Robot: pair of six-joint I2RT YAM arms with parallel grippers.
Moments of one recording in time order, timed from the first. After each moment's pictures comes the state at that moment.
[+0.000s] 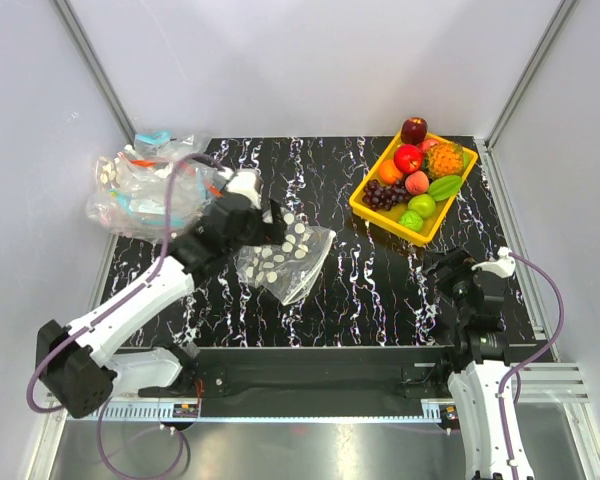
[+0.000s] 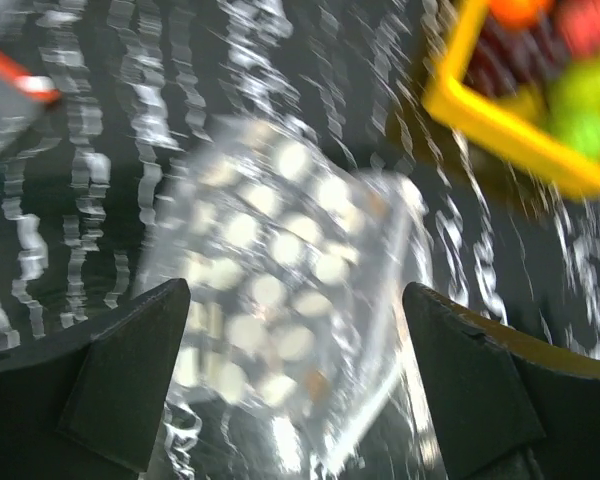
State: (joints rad) left arm -0.60 1.15 0.98 -0.34 -0.22 -0.46; right arm -0.09 0.34 0.26 -0.22 -0.05 0.69
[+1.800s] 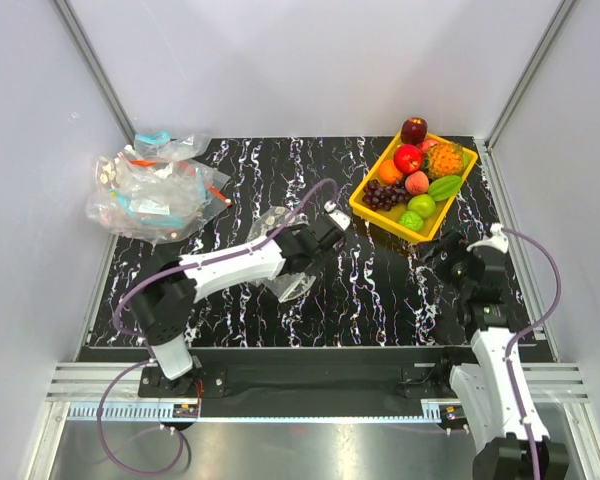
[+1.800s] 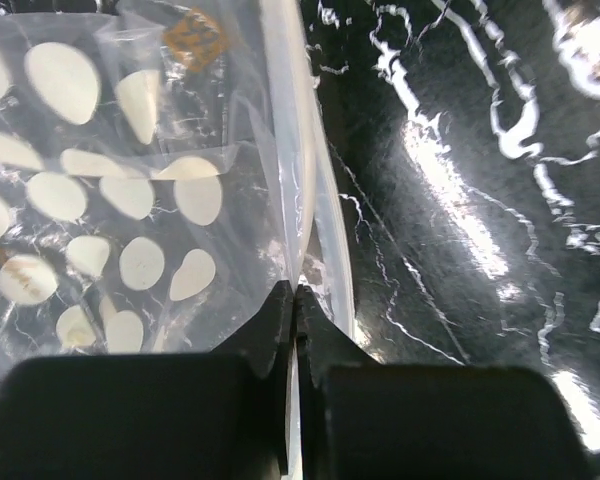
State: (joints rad) left arm -0.96 1.75 1.27 -0.55 -0.31 -0.23; right arm -0.09 0.62 0.38 -0.19 -0.13 0.65
